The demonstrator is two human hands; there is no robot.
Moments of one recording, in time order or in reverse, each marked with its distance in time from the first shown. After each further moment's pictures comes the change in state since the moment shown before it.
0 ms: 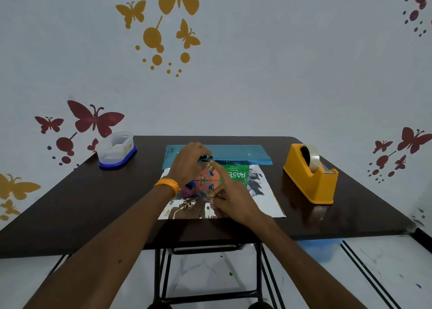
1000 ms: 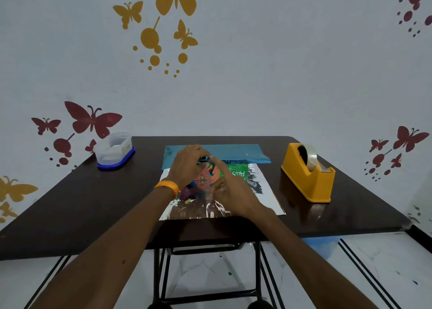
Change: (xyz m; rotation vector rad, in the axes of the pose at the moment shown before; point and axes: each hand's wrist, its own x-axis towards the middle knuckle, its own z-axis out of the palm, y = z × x) left_hand -0.001 -0.002 0.006 0.001 -0.001 -0.010; right_hand 0.010 -0.002 -0.010 -0.047 0.006 0.016
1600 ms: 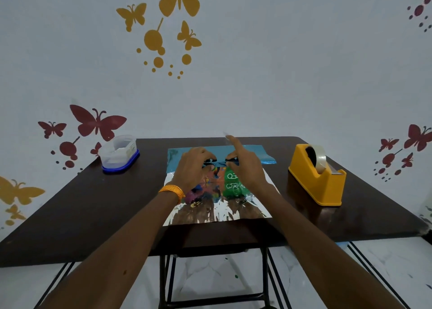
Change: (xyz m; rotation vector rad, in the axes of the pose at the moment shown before) left_hand 0.002 -0.009 0.008 0.004 0.008 -0.009; right_hand 0.065 0.026 -0.021 -0.140 0.310 -0.045
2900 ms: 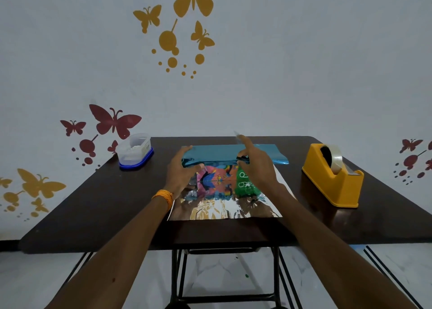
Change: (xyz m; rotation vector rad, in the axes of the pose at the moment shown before) left_hand -0.041 -0.042 -0.017 -0.737 0.195 -0.564; right_hand -0.001 -0.006 0.002 -0.056 0.001 0.023
